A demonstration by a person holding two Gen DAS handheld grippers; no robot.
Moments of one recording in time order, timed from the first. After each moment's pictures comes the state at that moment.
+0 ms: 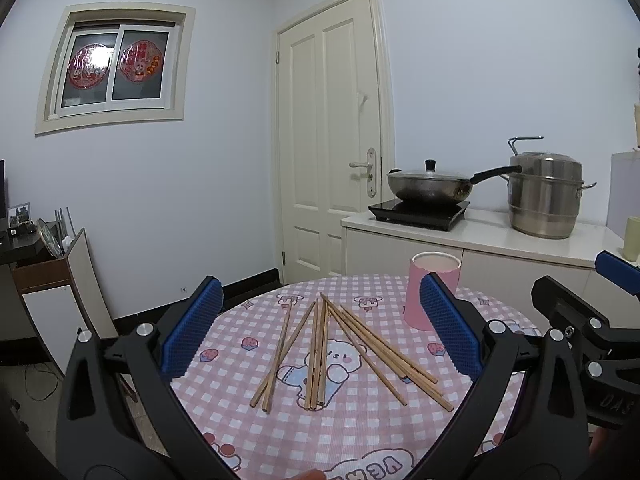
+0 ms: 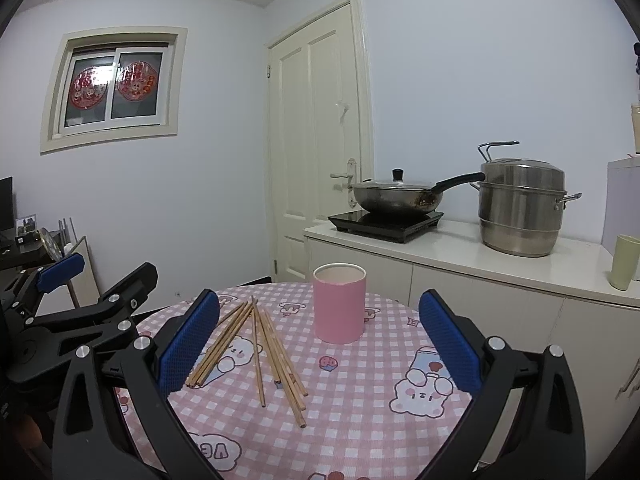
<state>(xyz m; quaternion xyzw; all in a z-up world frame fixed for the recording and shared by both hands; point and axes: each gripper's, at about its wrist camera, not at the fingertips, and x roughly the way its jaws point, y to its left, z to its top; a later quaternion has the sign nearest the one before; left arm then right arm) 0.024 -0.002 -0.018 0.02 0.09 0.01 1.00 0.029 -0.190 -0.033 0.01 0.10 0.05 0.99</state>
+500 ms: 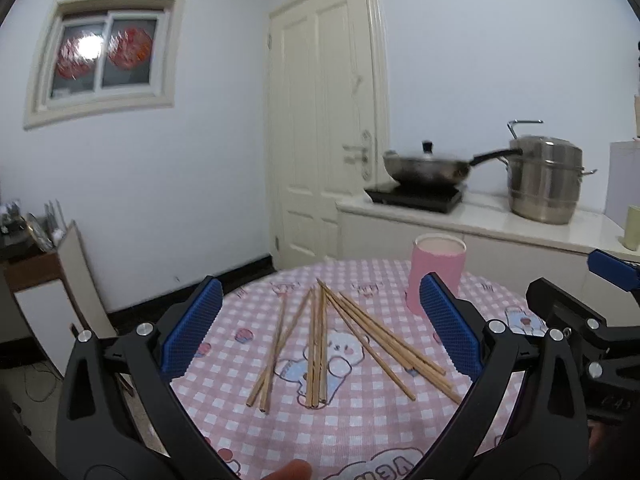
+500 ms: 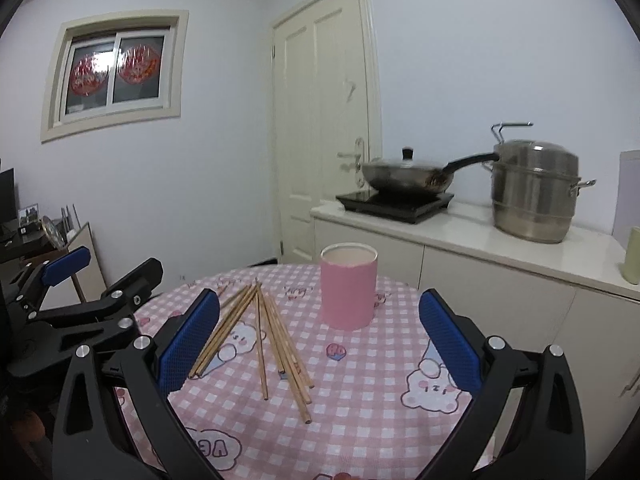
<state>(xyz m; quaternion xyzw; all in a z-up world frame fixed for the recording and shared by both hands) 0.050 0.009 -0.030 0.01 0.13 -0.01 0.99 0.055 -0.185 -0.045 0.00 0.14 0.07 0.99</state>
